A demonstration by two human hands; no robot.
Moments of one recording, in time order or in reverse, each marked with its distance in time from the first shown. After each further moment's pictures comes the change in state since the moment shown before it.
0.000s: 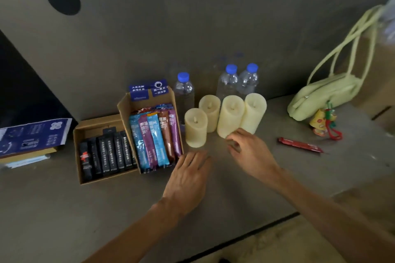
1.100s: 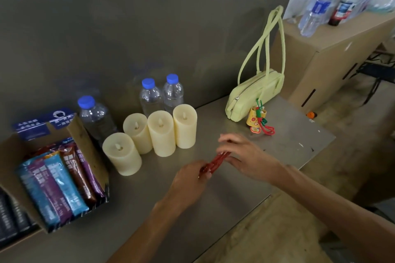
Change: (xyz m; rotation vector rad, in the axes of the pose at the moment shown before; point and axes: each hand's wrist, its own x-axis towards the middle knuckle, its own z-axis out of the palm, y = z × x) left_hand 0.136 0.109 0.060 -0.687 -0.414 -0.276; right_hand -0.043 0.163 -0.077 0.081 -0.125 -0.077
